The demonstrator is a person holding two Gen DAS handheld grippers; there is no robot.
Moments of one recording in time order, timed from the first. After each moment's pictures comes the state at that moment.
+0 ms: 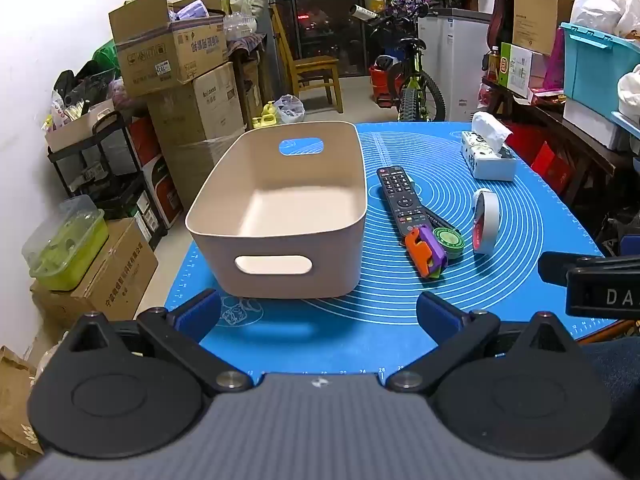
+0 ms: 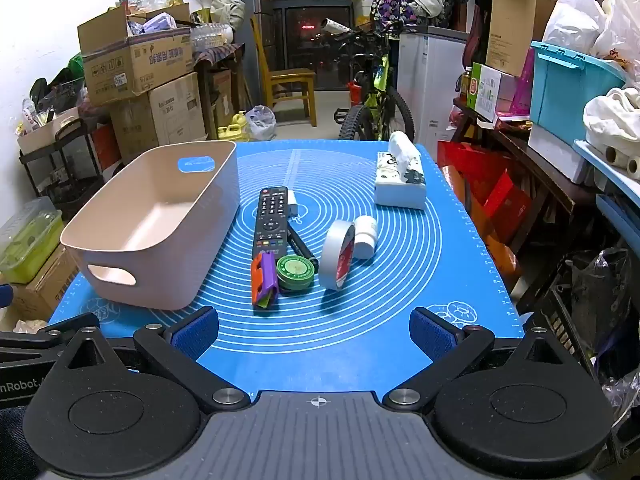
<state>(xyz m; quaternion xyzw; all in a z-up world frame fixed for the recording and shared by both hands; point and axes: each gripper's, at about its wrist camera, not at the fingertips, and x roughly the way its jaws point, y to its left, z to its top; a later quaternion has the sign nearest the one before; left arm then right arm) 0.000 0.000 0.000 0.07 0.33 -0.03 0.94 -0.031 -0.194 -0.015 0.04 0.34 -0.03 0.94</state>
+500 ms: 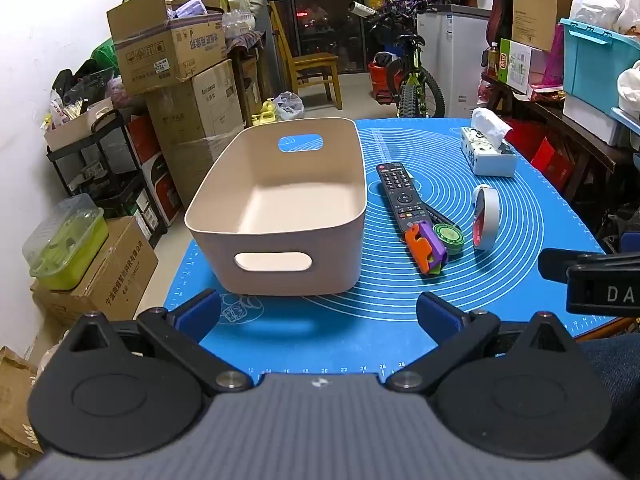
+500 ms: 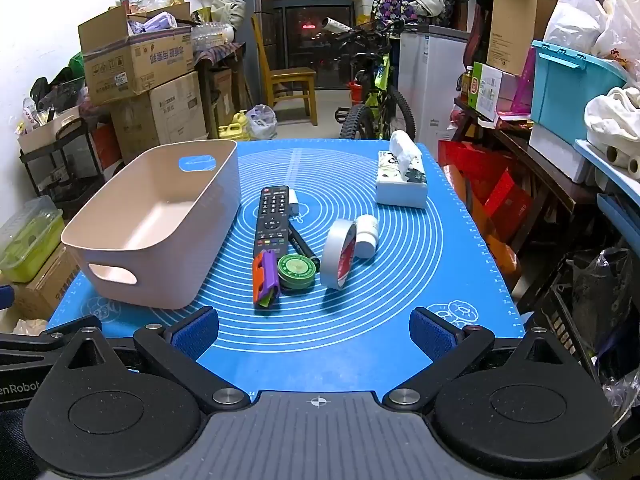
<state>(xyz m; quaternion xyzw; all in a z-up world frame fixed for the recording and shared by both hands) 0.001 0.000 -0.001 0.08 0.33 -0.03 0.94 -0.030 -0.192 -0.016 0.04 0.34 -0.03 0.94</state>
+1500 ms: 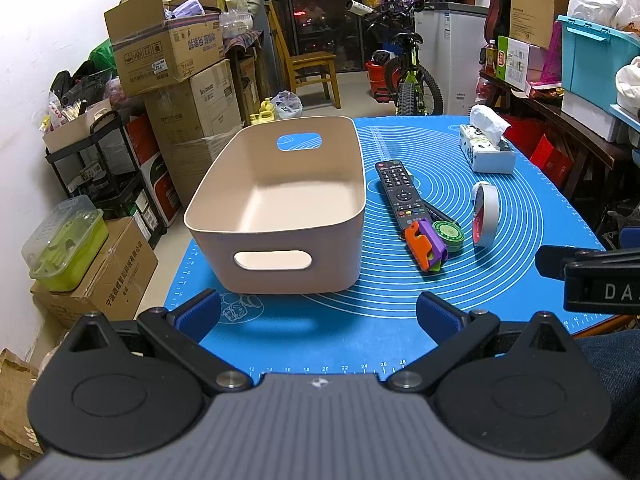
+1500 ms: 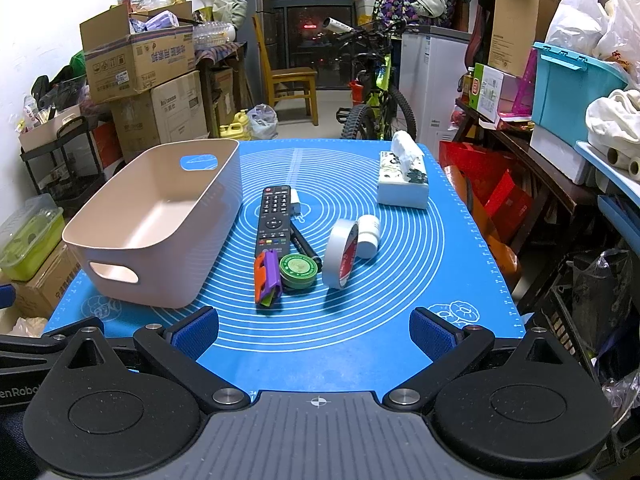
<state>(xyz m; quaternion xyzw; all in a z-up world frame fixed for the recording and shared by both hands) -0.001 -0.004 -0.003 0.08 0.33 -0.03 0.94 -0.031 -0.192 -0.015 0.04 0.34 -0.03 0.94</state>
